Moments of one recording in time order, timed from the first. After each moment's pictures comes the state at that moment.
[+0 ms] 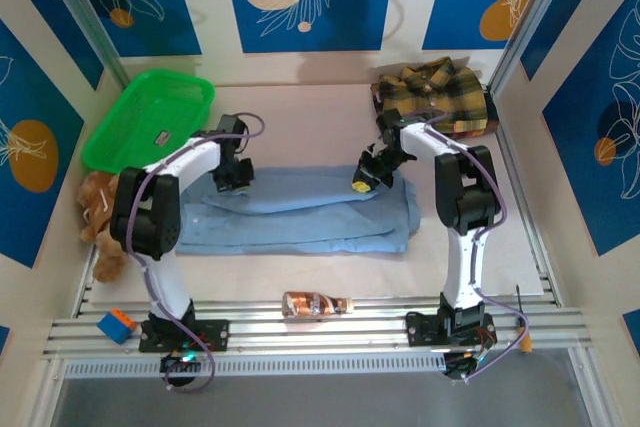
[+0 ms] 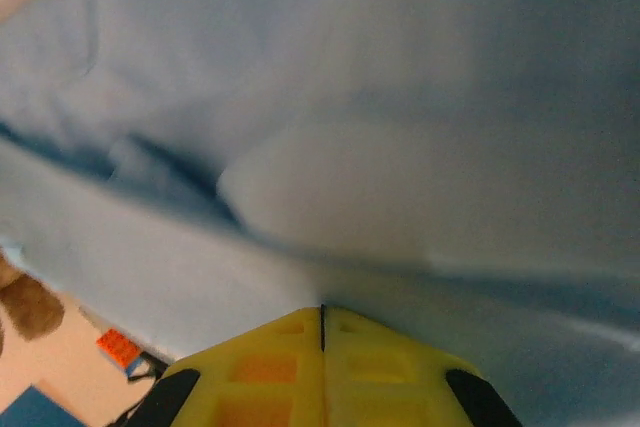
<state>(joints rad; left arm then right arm) -0.24 1.89 1.32 -0.77 0.03 -0.50 0.26 2.10 1.53 -0.94 -0.59 0.59</state>
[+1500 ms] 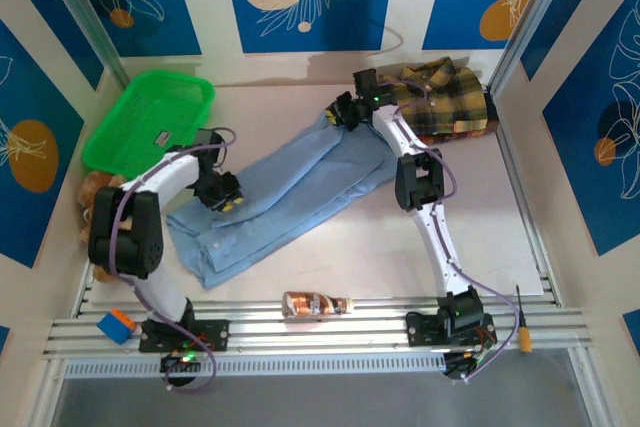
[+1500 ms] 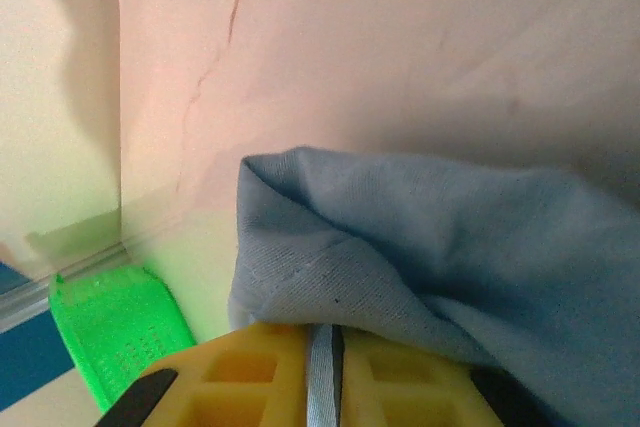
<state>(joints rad) -0.15 1.69 1.13 -0.81 0.23 -0.70 0.28 2.83 2.65 -0.63 -0.50 1.24</state>
